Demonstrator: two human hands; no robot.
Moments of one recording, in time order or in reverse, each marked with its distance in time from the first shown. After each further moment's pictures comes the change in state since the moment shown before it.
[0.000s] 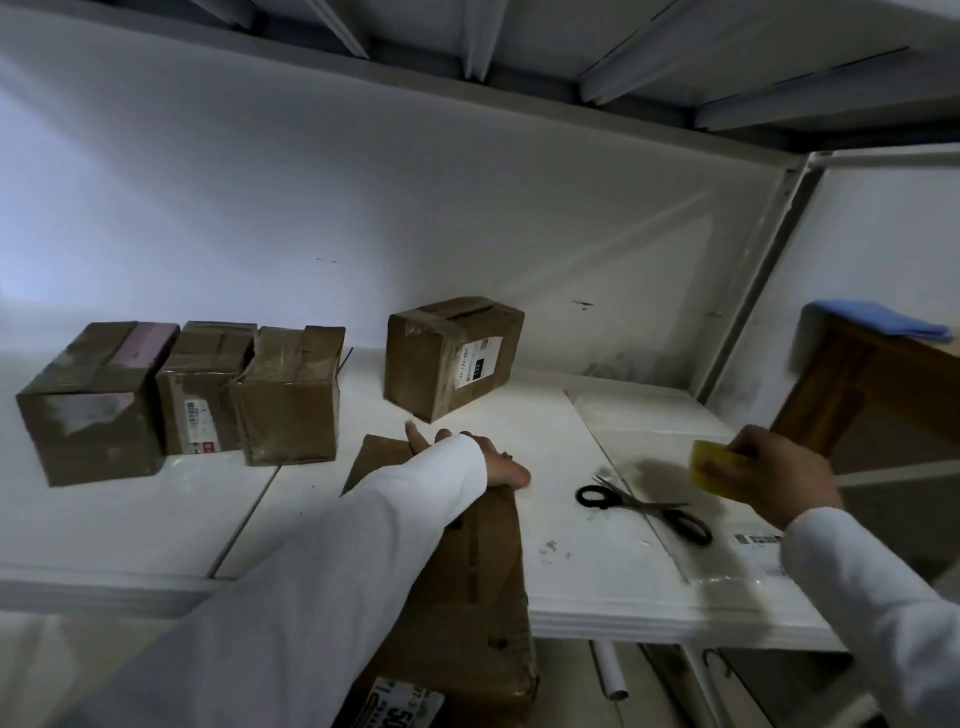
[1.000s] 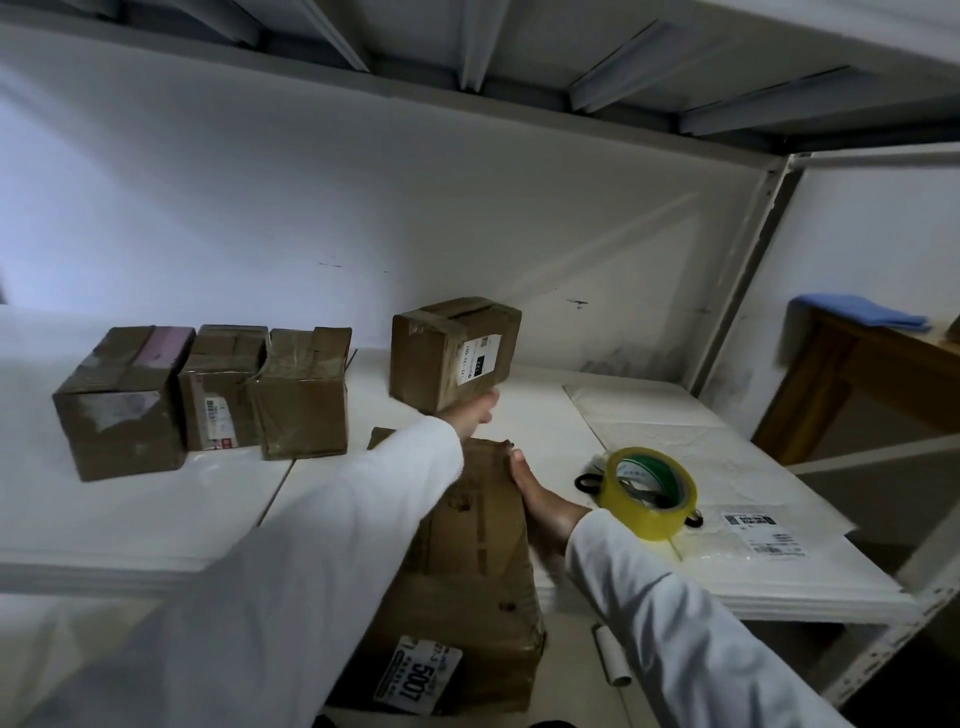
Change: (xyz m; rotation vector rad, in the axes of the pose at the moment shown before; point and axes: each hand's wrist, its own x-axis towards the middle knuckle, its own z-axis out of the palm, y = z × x) left_hand -0.028 -0.017 -0.004 -1.210 0.089 0.192; right_hand -0.061 -0.136 0.137 0.878 -0.885 0.097
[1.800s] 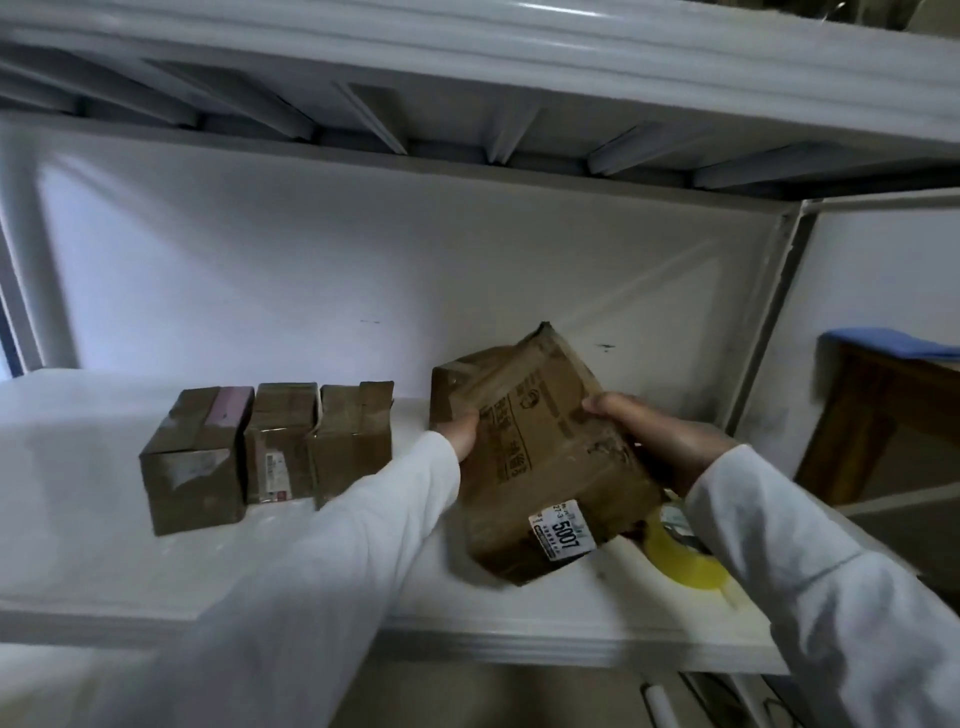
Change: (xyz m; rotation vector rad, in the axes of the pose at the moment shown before) left_hand -0.028 0.029 -0.054 0.021 0.255 -0.077; right_hand -0.096 -0.135 -0.040 -0.042 0.162 -0.156
